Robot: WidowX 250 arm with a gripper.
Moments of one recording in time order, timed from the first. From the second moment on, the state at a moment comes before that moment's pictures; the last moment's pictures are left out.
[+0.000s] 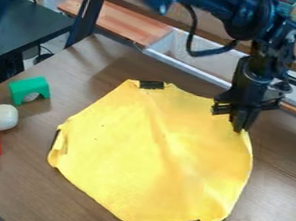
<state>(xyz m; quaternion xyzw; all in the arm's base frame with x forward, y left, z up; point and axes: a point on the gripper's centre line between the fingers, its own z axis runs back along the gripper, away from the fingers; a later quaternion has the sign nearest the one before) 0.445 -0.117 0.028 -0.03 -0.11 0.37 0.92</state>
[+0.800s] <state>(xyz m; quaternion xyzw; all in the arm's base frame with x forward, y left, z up) 0.467 -0.135 0.014 -0.03 -0.12 0.36 0.92</state>
